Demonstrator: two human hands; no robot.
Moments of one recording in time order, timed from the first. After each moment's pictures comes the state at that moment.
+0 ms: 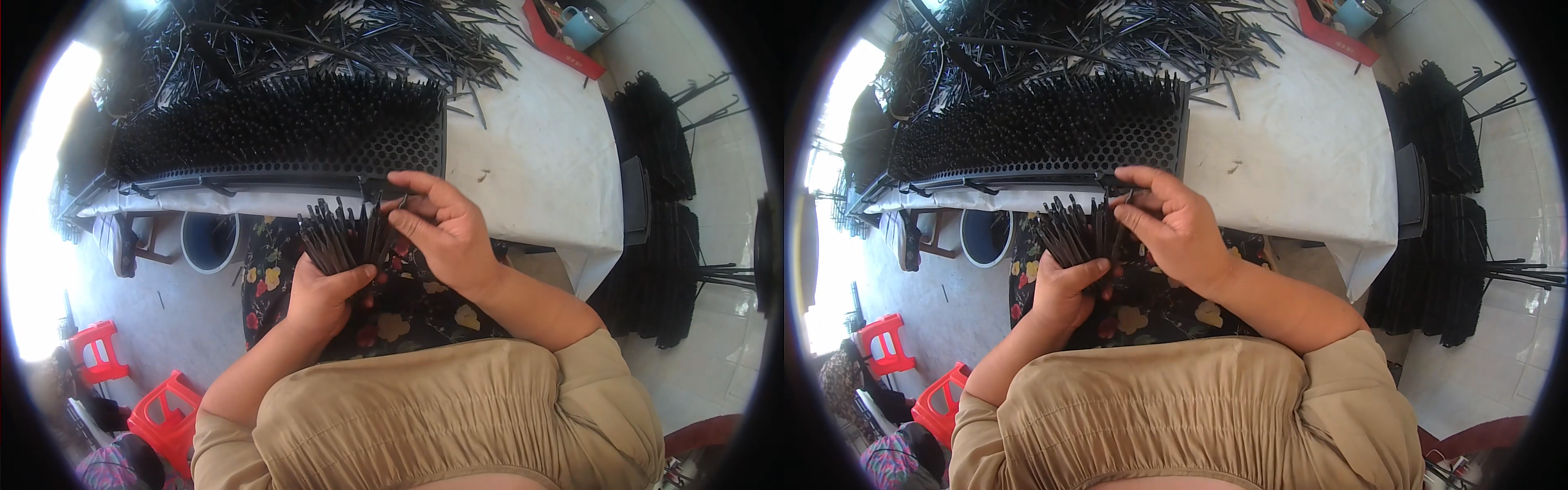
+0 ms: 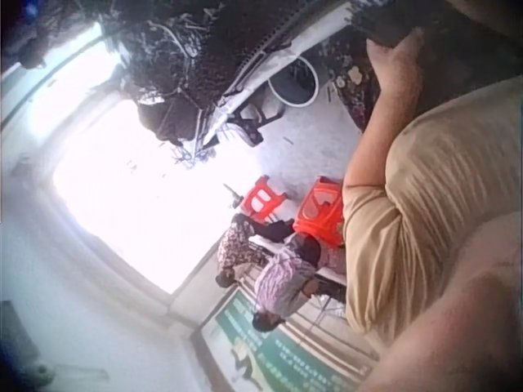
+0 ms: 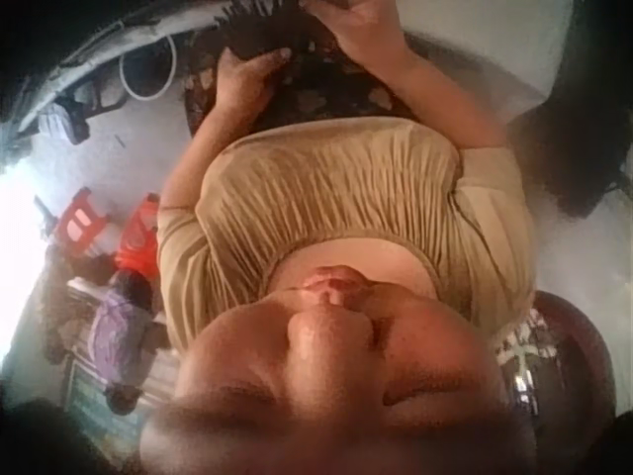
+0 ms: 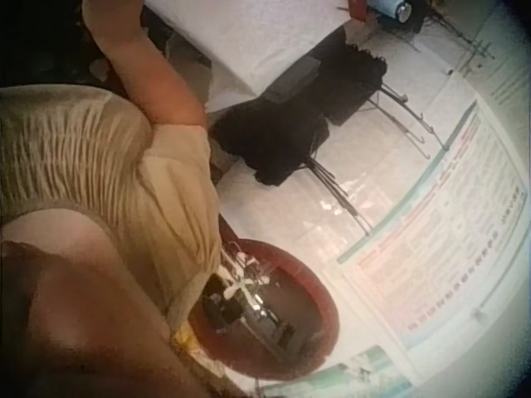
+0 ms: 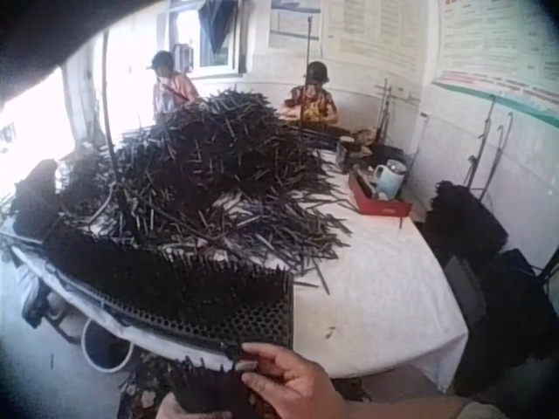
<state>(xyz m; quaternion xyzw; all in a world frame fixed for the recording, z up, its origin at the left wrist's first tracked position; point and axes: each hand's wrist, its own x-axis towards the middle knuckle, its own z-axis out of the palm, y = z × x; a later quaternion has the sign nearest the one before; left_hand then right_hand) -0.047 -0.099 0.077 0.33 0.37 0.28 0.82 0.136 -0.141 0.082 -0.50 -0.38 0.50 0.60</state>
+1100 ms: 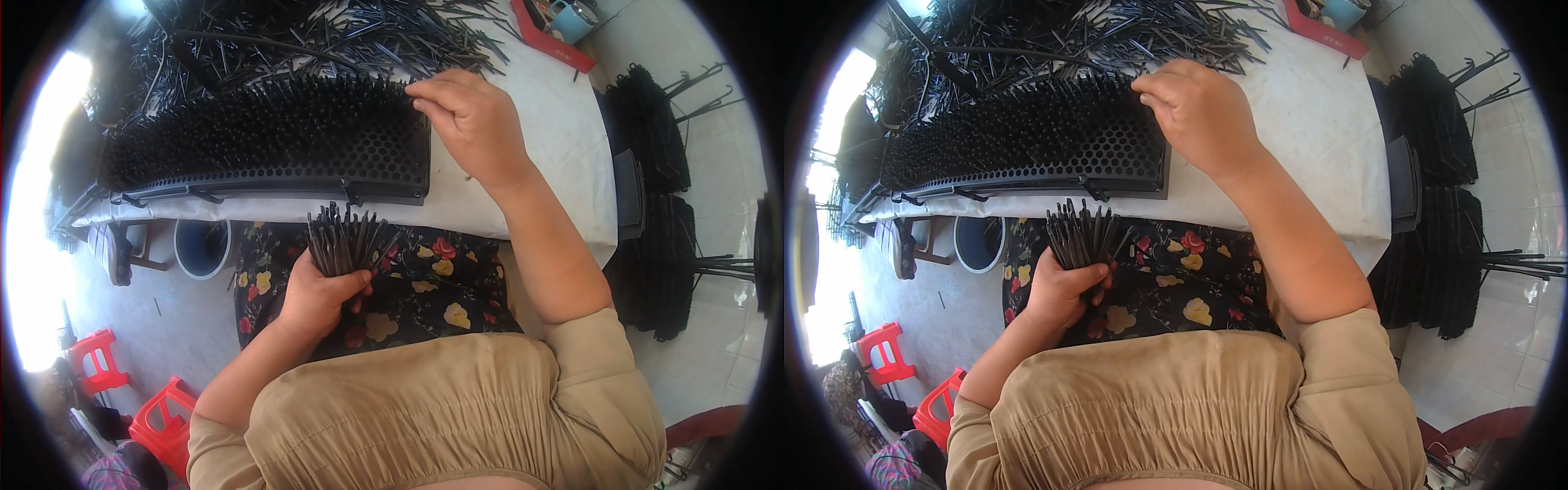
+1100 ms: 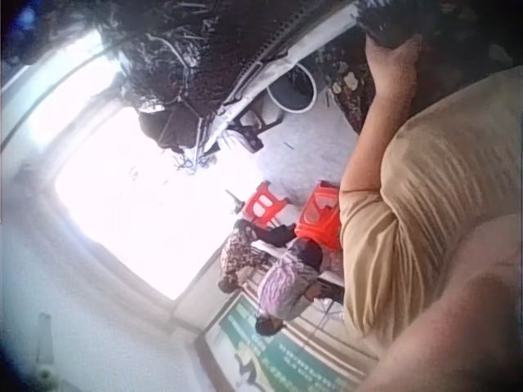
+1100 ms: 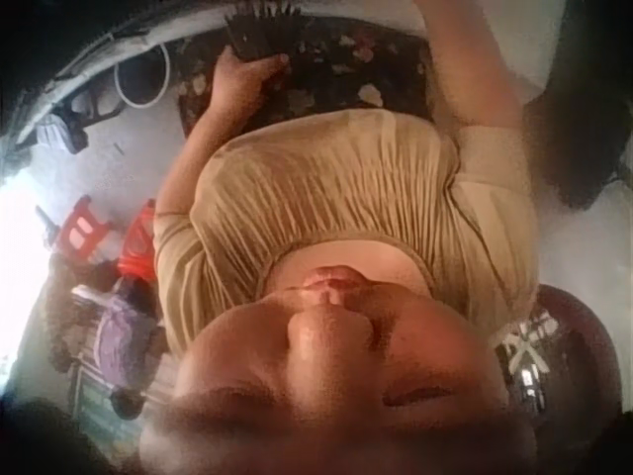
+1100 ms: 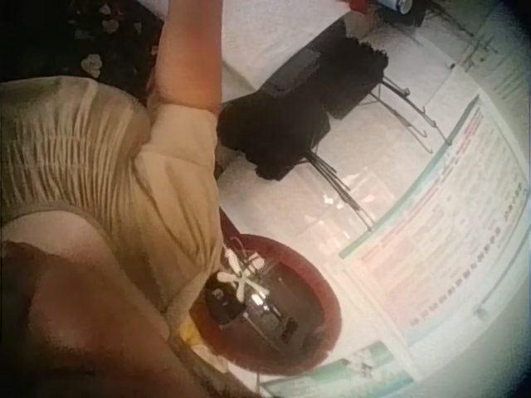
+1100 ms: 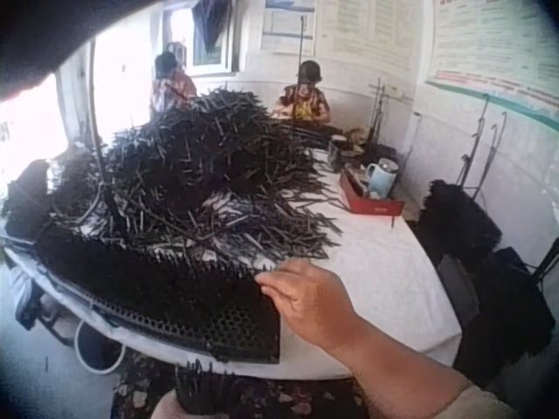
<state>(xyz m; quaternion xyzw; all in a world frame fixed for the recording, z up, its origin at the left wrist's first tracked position) -0.042 -0.094 0.068 0.41 0.42 0.19 0.78 0.229 -0.065 0.114 -0.58 -0.69 -0.10 0.43</state>
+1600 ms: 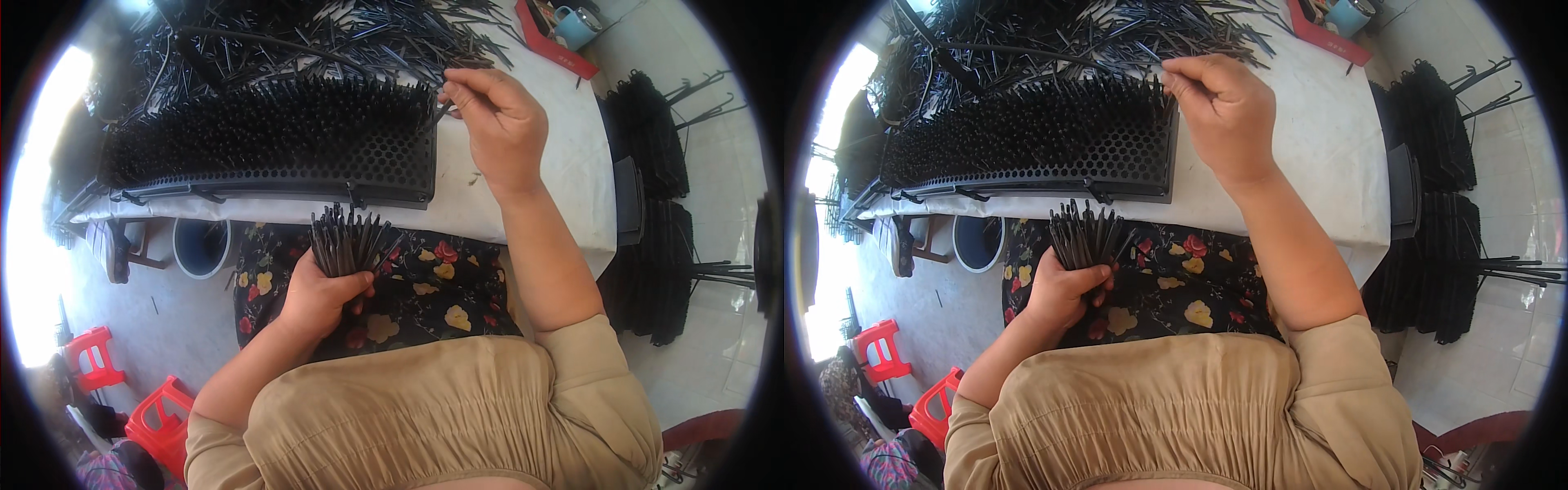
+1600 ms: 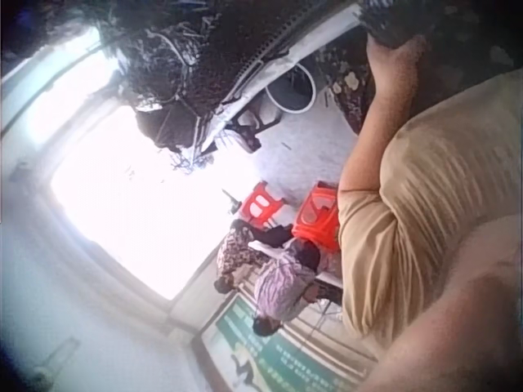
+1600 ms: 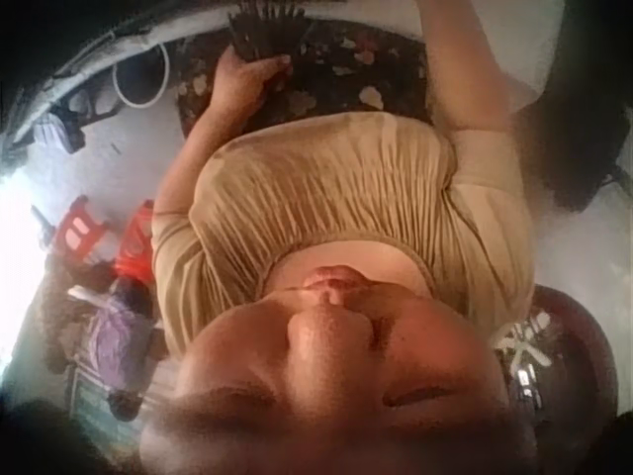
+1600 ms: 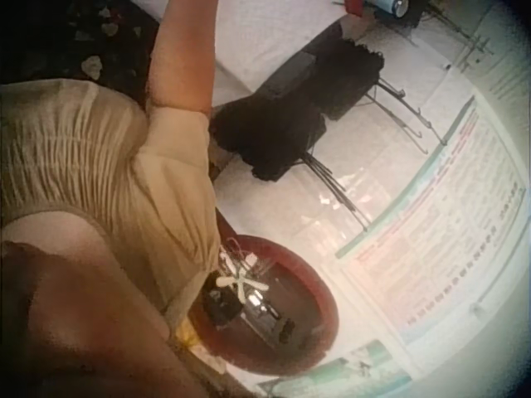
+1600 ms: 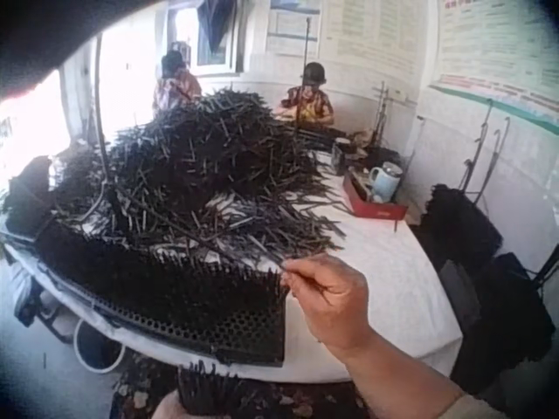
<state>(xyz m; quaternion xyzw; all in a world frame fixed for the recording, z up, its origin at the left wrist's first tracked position) -0.042 -0.091 0.071 0.41 0.42 0.18 0.79 0.226 -0.068 0.115 -0.57 -0.54 0.02 0.62</state>
